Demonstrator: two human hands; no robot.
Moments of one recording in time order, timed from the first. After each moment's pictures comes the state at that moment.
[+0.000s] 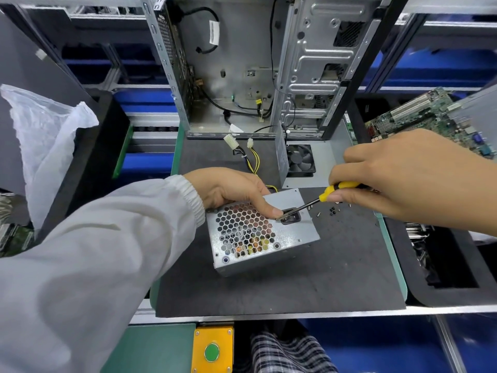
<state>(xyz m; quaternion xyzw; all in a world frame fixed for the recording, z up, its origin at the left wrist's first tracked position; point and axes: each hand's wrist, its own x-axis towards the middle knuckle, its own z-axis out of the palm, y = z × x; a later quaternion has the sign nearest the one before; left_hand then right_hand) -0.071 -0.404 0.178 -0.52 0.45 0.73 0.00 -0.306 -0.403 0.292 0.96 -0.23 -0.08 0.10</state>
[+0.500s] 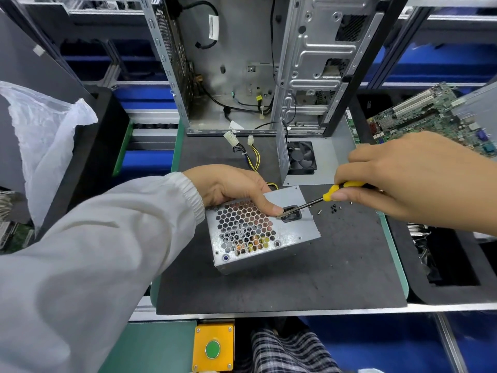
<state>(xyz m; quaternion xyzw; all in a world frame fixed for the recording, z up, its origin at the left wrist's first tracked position) -0.073 -0.404 0.181 -0.52 0.44 0.73 0.00 -0.311 -0.404 0.286 0.96 -0.25 -0.08 0.08</state>
